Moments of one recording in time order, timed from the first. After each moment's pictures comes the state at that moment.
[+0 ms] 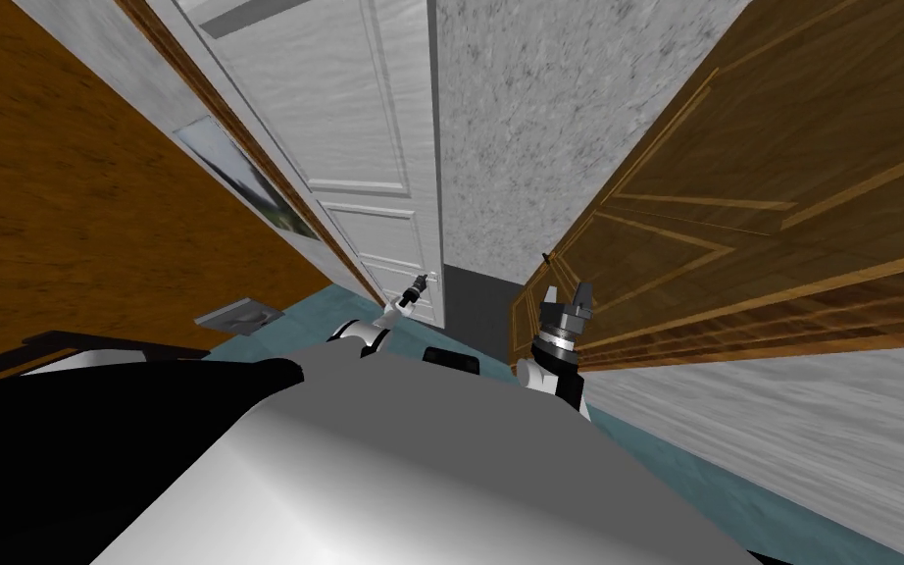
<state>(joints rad) -0.45 0.28 0.02 -0.59 -0.24 -0.59 0.49</state>
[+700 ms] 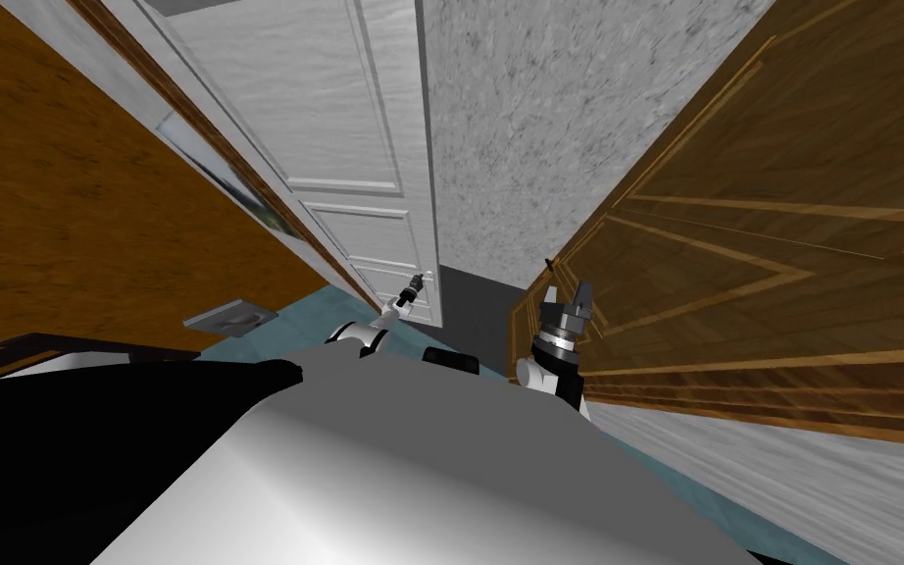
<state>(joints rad) -0.43 0.29 0.07 -0.61 -0.21 -0.56 0.45</state>
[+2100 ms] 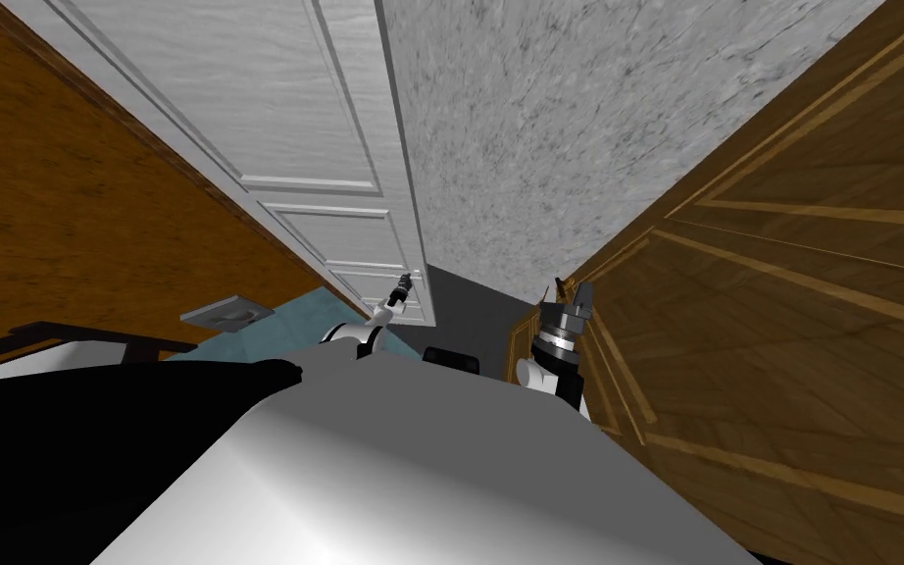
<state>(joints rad) -0.42 0.32 0.23 -0.56 -0.13 -0.54 0.34</state>
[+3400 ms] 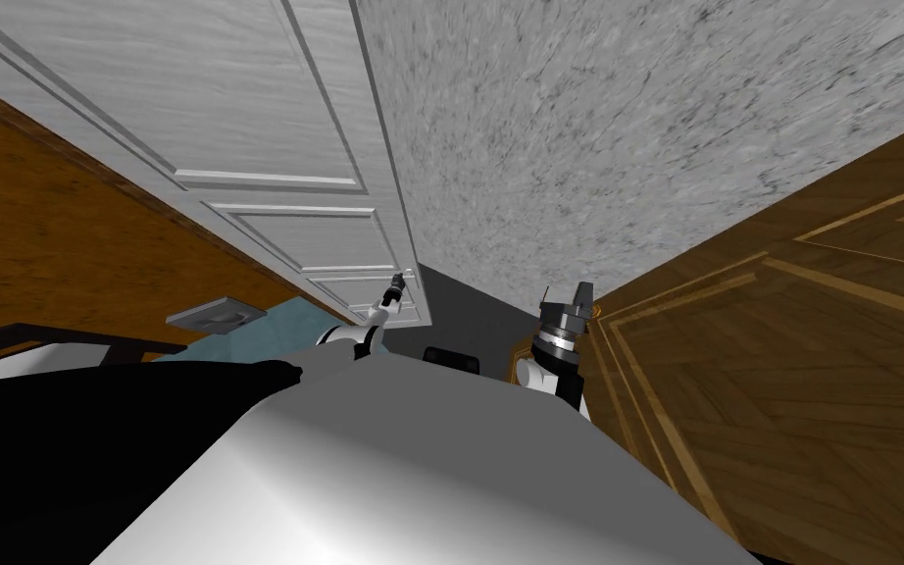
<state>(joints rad) -0.40 0.34 0.32 -0.58 -0.09 -0.51 0.28</state>
